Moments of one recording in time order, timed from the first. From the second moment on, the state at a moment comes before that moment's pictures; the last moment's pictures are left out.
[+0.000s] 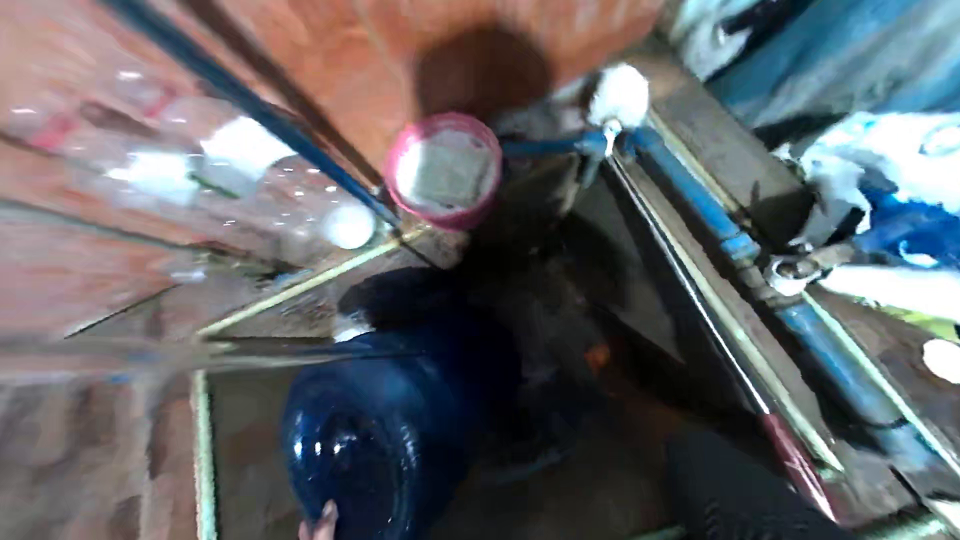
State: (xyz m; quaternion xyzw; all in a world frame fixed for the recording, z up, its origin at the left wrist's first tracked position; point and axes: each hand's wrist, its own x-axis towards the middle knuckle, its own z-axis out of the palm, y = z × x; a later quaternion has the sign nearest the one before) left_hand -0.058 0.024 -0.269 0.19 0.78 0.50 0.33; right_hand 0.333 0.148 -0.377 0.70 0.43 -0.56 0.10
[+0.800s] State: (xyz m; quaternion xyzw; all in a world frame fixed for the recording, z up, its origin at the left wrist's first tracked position) left_hand 0.050 0.111 -0.223 0.15 0.67 0.59 0.41; right_hand 0.170 0.443 -0.173 0.54 0.82 -0.17 0.01
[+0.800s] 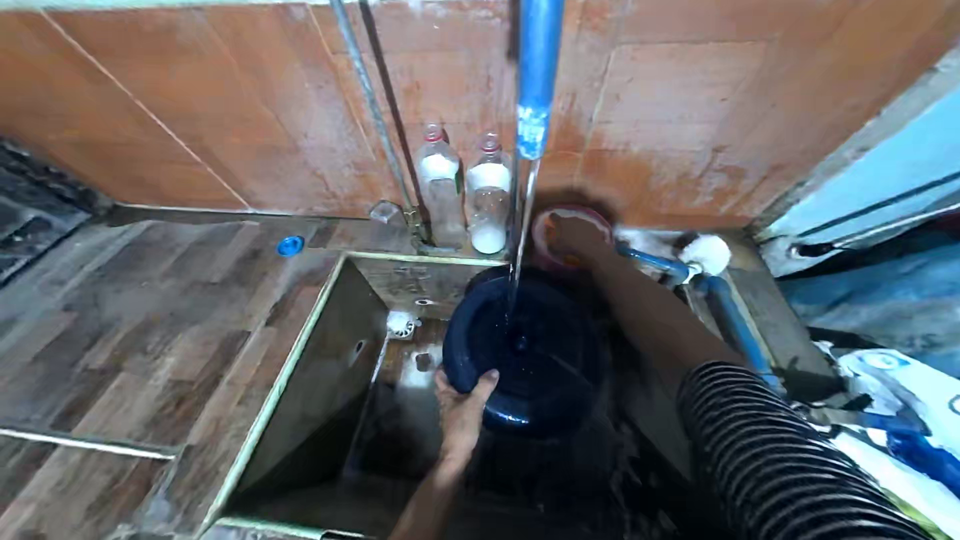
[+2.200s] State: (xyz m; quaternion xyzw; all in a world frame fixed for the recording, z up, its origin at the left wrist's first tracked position) left_hand 0.019 0.106 -0.212 0.36 0.71 0.39 0.46; right_hand 0.164 0.231 -0.145 0.58 0.80 -0.14 -0.05
